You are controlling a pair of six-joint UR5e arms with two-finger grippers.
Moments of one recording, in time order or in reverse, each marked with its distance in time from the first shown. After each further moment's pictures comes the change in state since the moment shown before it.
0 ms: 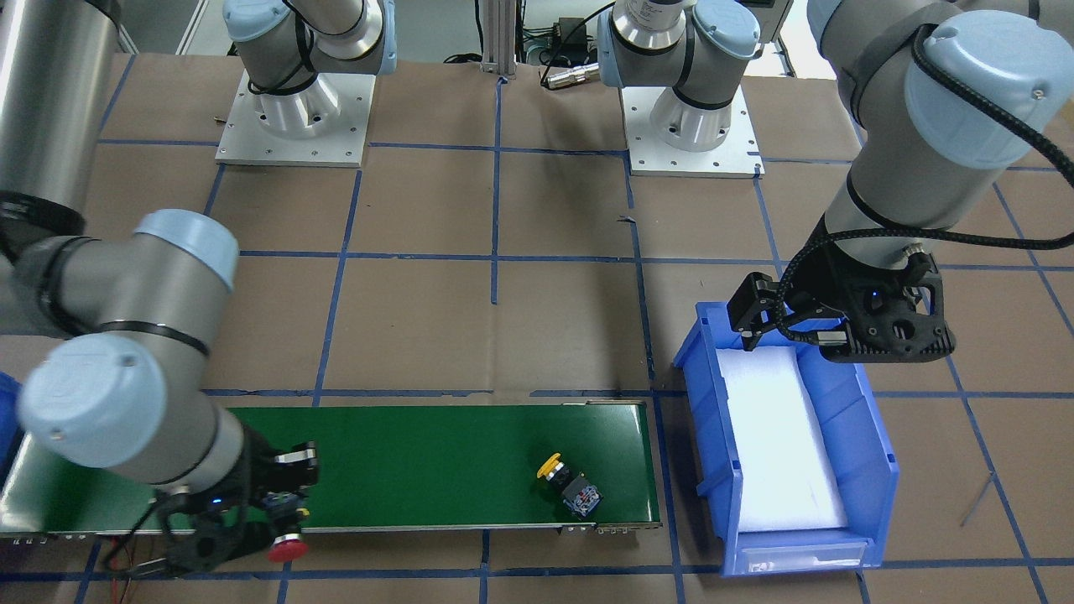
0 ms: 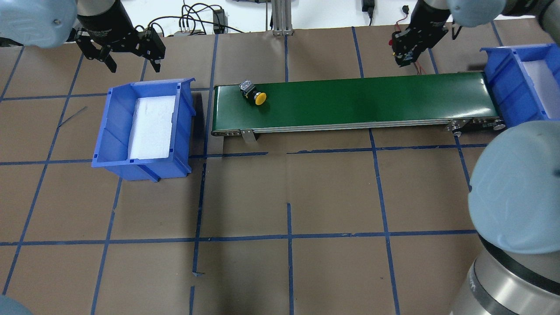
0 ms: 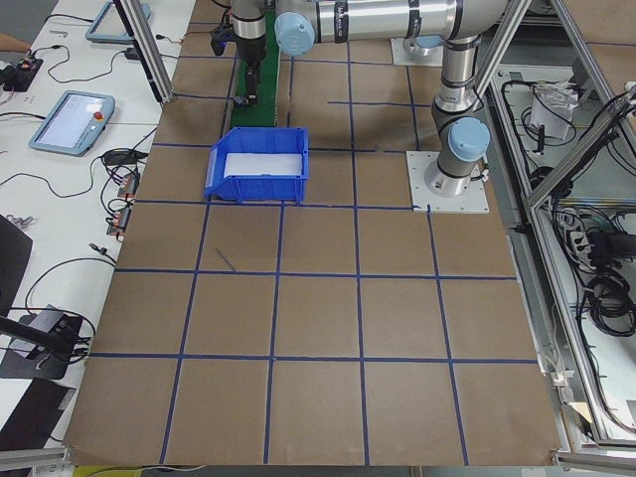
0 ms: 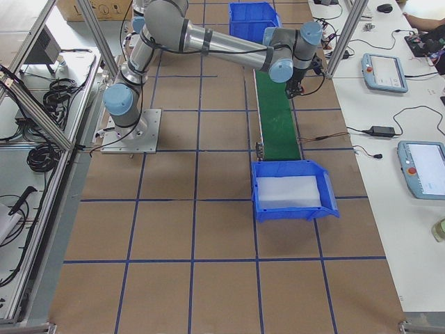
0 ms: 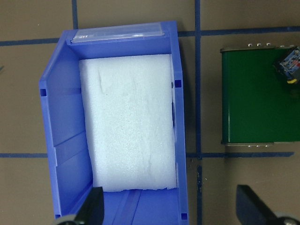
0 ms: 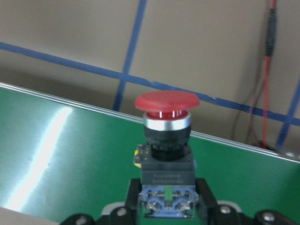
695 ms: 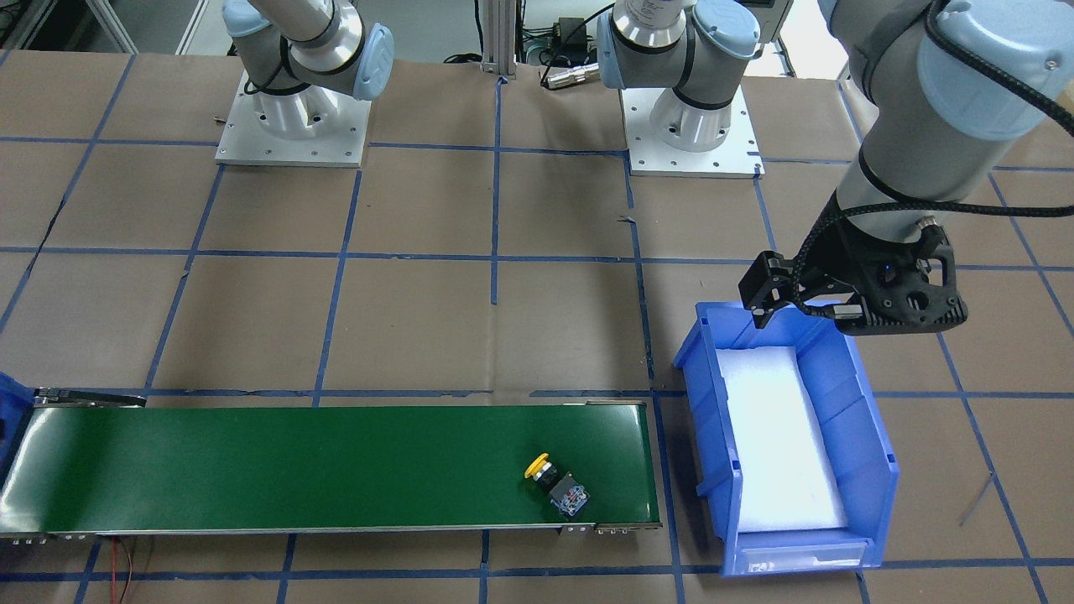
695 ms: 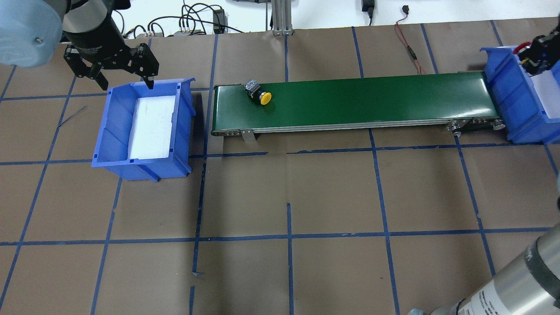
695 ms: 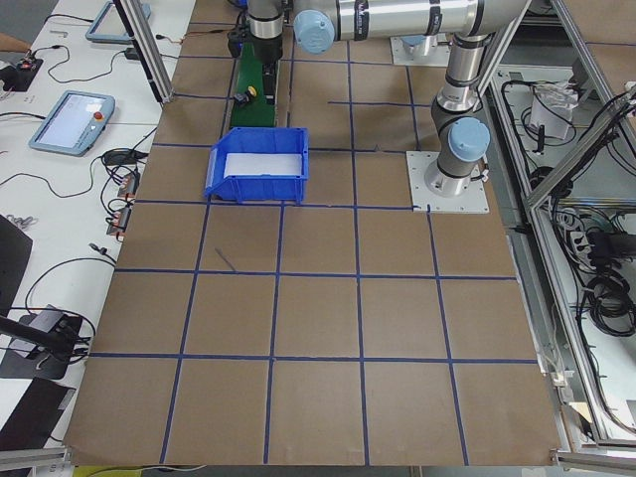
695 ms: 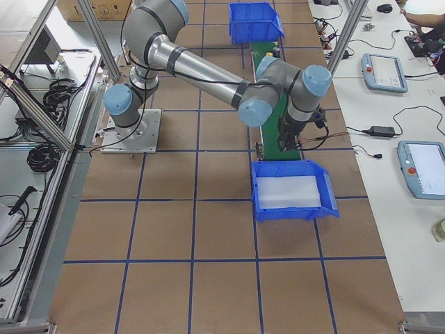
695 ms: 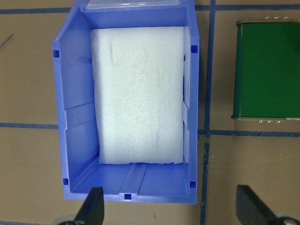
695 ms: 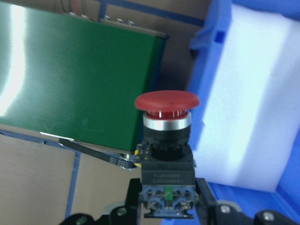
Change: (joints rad) left arm 0.009 0.098 -0.104 -0.033 0.007 -0.017; right arm -0.385 -0.052 -0.003 0.132 -0.117 -0.332
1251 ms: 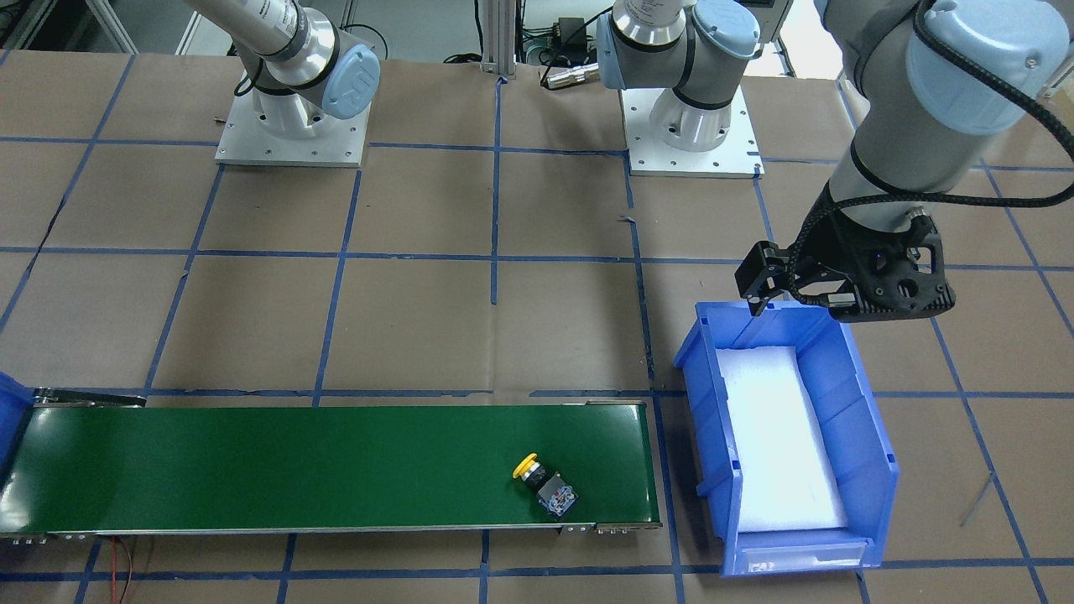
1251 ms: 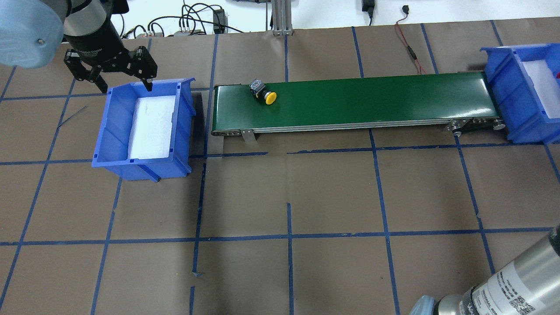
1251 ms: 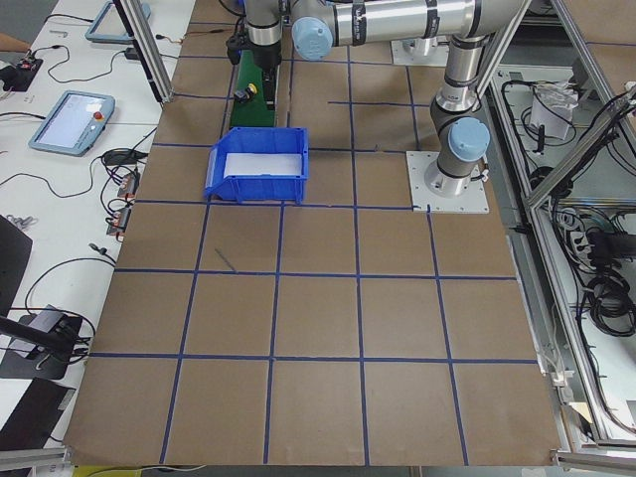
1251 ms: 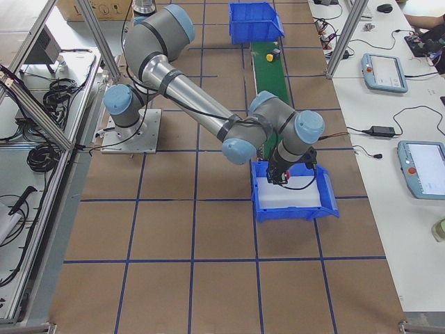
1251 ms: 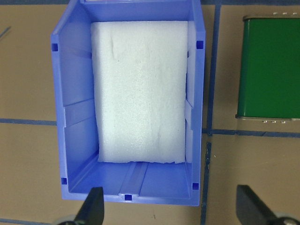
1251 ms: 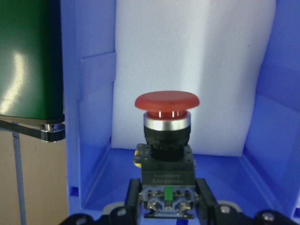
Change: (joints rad) left arm 0.019 -0.022 0.003 0.004 -0.004 -0.003; right arm -0.109 0.077 -0.012 -0.022 -0.012 -0.015
